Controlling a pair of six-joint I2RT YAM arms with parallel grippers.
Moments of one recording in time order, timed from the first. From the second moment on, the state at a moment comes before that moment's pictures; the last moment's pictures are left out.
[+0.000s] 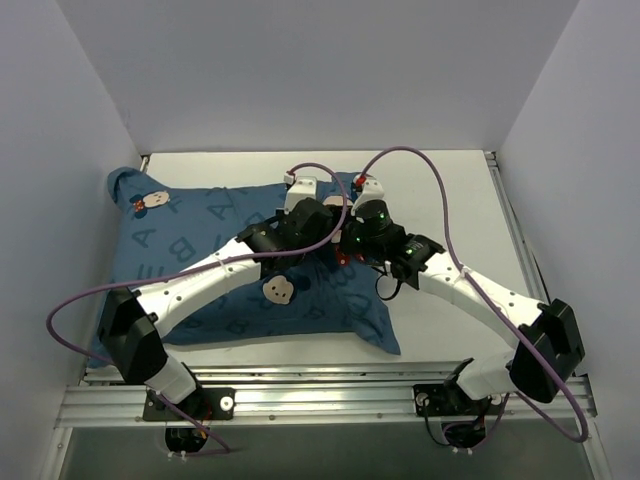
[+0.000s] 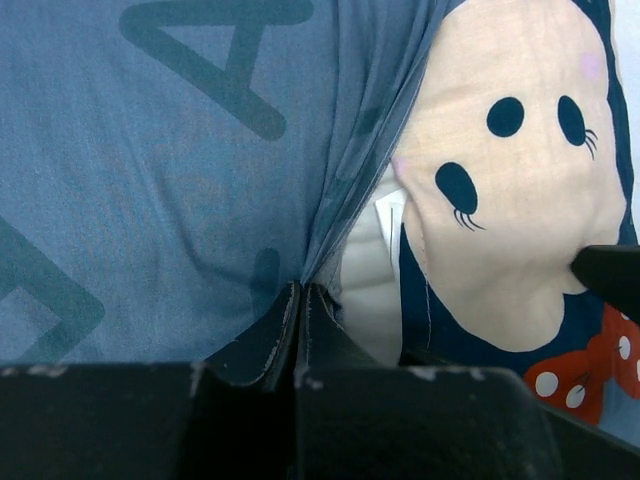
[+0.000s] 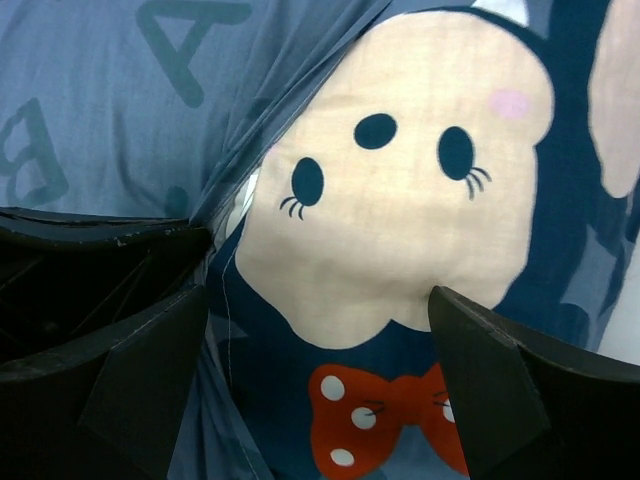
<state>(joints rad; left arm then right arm) -0.88 1.58 1.40 -0.61 -0.64 -0.55 0.73 1.36 1.05 -0.19 0.14 0.55</state>
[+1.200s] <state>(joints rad) -0.73 1.37 1.15 -0.48 -0.40 -0.59 0.21 1.24 0.55 0.07 -0.35 0.74</state>
